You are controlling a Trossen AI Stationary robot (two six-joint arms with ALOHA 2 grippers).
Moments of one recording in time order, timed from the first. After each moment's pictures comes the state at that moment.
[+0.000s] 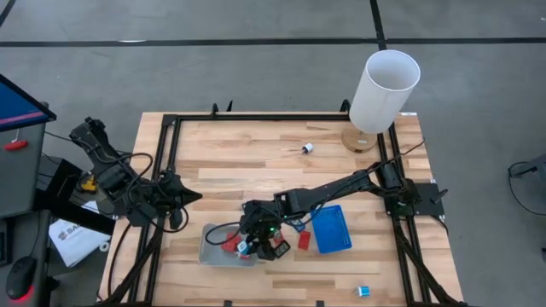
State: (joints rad) left arm -0.82 0.81 0.90 -0.96 -0.83 -0.92; right arm 0.23 2.17 1.71 -0.30 -0.37 0.27
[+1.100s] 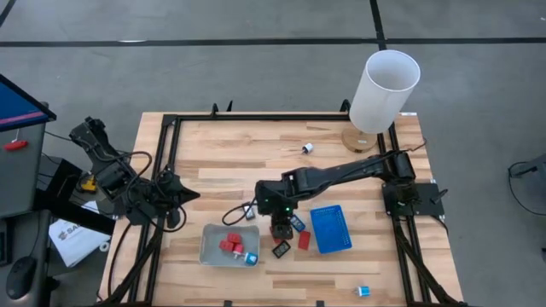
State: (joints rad) left arm -0.82 0.79 0.90 -1.02 -0.80 -0.87; right arm 0.14 2.03 1.71 -0.81 -0.34 0.18
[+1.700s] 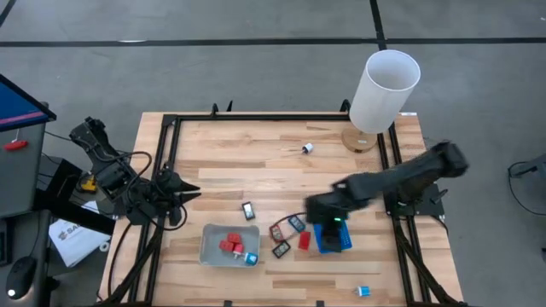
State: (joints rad) left arm -0.82 0.79 0.90 -1.01 -0.88 -0.87; right arm 0.33 1.57 1.28 -0.91 -0.34 0.52
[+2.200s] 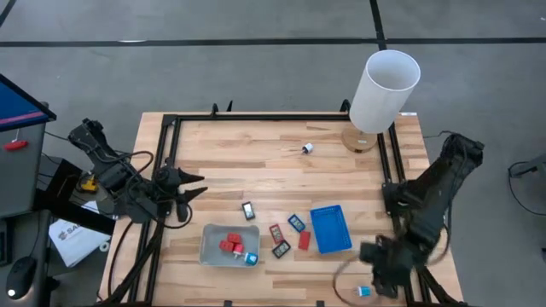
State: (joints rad) left arm -0.77 0.81 0.90 -0.85 -1.04 -0.73; right arm 0.98 1.35 1.06 -0.78 -0.05 1.31
